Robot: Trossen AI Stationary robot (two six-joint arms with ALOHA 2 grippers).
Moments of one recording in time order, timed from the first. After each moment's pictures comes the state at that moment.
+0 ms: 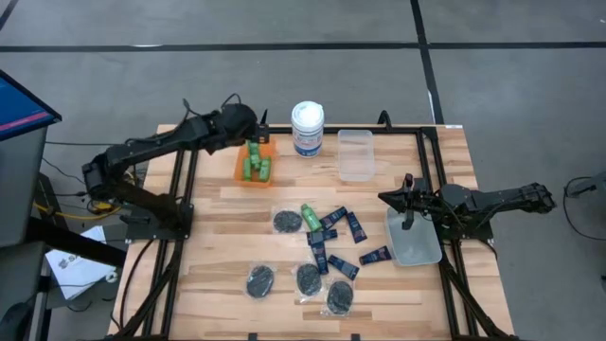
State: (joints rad) left arm 0.50 1.37 1.20 -0.73 -0.45 -0.82; right arm 0.13 0.10 0.01 0.06 0.34 0.36
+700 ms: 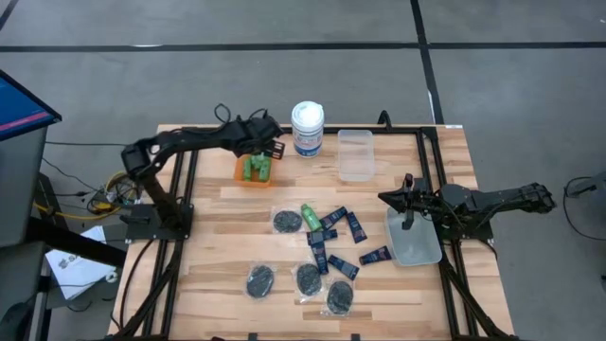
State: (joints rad) left arm 0.52 1.71 1.20 -0.67 -0.45 -0.68; right arm 0.13 0.10 0.01 0.06 0.34 0.36
